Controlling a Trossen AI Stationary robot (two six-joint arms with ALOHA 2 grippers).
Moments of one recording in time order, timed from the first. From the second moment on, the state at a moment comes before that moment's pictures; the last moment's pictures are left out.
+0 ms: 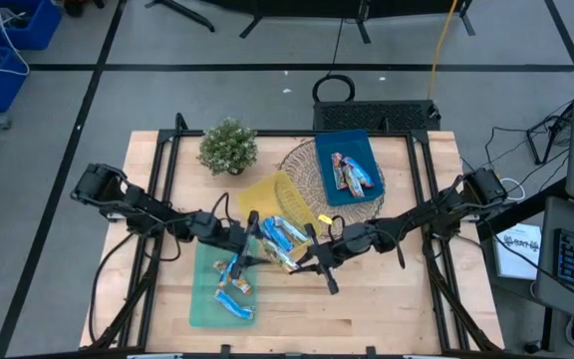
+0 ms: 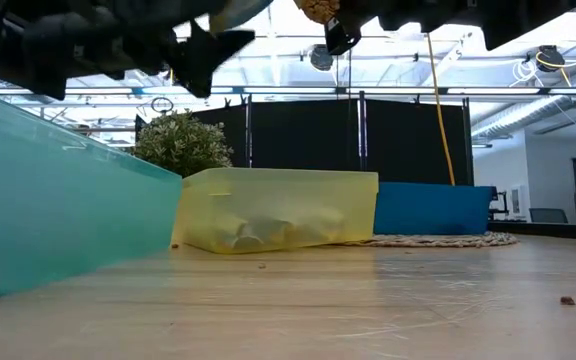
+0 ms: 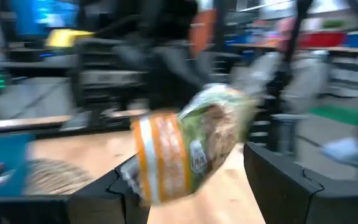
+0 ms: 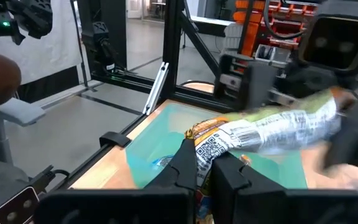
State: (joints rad) left arm -0.27 1.56 0.45 1.16 0.05 -0.01; right arm 0.31 1.63 0.79 0.72 -0.06 -0.09
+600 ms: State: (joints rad) left arm -0.27 1.56 0.45 1.19 0.16 -0.03; right arm 0.31 1.63 0.79 0.71 -0.06 -0.09
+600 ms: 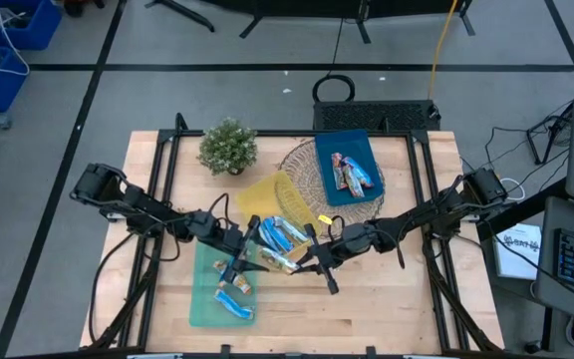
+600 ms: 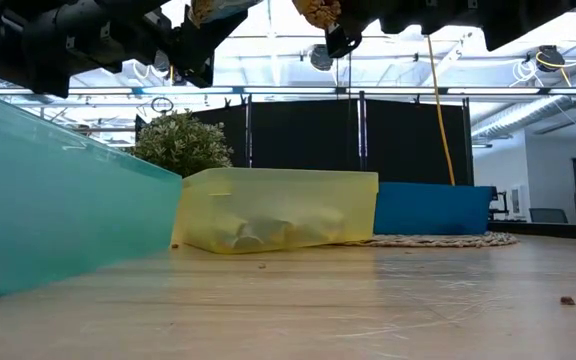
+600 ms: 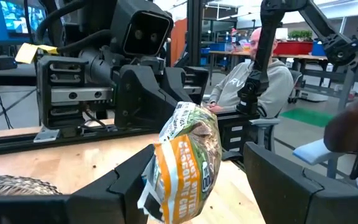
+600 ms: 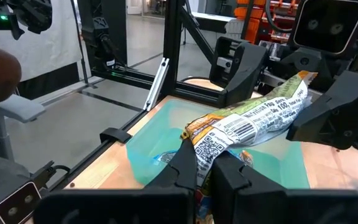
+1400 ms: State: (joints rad) left arm -0.27 1.56 0.45 1.19 0.24 0.13; right arm 0.31 1.63 0.79 0.70 -0.06 -0.07
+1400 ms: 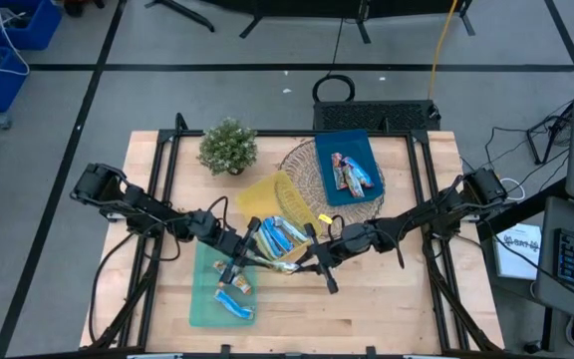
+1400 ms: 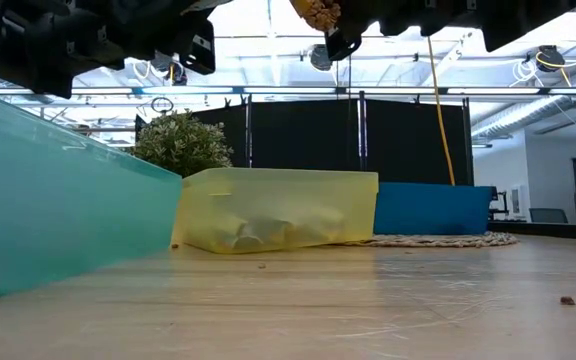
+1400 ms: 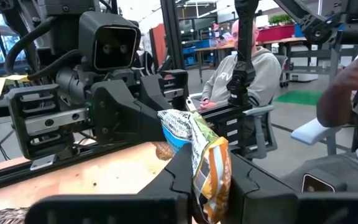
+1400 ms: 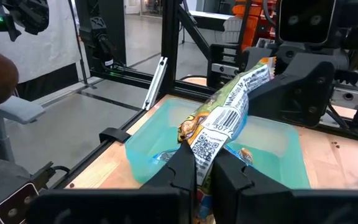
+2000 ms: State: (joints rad) left arm -0.27 1.56 0.45 1.18 0.24 0.13; right arm 0.31 1.63 0.79 0.69 -0.06 -0.07
